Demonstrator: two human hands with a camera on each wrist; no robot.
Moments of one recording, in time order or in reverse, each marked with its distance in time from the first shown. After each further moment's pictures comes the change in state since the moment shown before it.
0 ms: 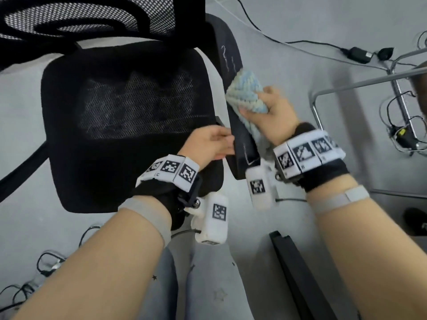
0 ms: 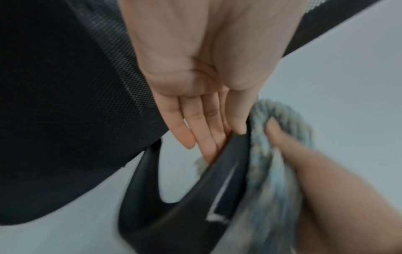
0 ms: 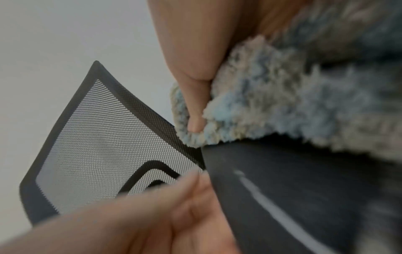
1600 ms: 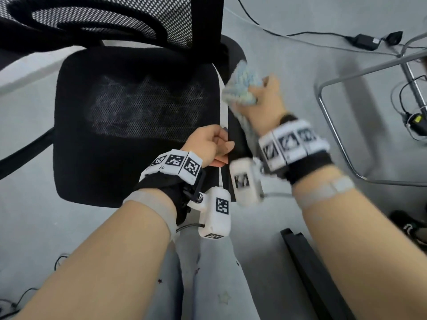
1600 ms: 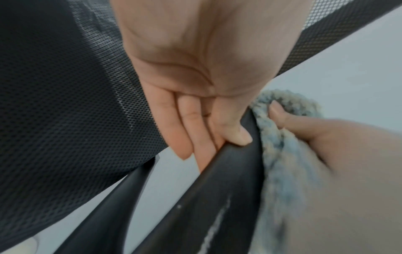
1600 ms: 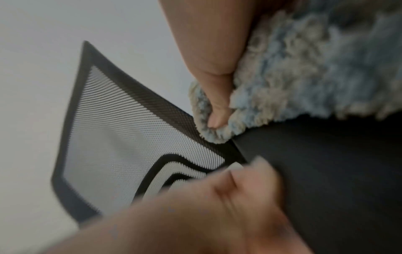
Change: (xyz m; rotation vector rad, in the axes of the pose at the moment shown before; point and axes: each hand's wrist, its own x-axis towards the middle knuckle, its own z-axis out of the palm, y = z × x) left_hand -0.003 -0.006 -0.005 0.272 -0.047 -0.032; right_hand -0.004 -0.012 0.020 0.176 0.165 0.132
